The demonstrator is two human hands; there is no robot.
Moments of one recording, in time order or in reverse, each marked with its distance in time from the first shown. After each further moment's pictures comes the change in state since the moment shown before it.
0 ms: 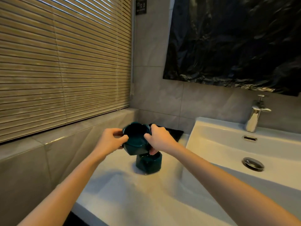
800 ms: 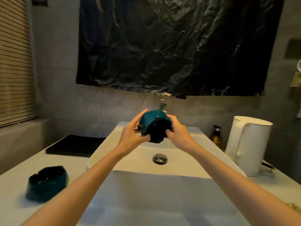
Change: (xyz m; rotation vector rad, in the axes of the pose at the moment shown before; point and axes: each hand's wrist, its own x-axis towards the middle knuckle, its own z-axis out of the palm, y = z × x) left_hand -0.023 0.162 0.293 -0.366 -0.451 0.602; right_hand -0.135 0.235 -0.191 0.167 0.552 0.154
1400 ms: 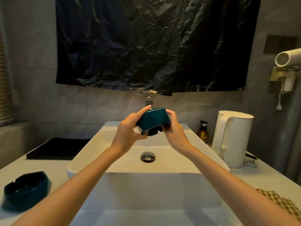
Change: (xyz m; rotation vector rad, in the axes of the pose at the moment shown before) left_hand 0.014 0.006 0.033 0.391 0.016 0.378; right_hand -0.014 0.030 -0.022 0.159 0.114 -0.102
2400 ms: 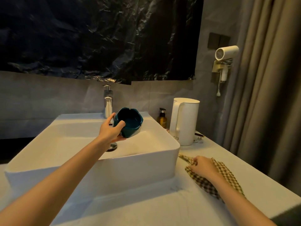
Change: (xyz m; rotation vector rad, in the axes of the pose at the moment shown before) left_hand 0.005 0.039 0.079 -0.701 -0.078 -0.978; right_hand -0.180 0.133 -0.165 -0.975 -0.057 0.875
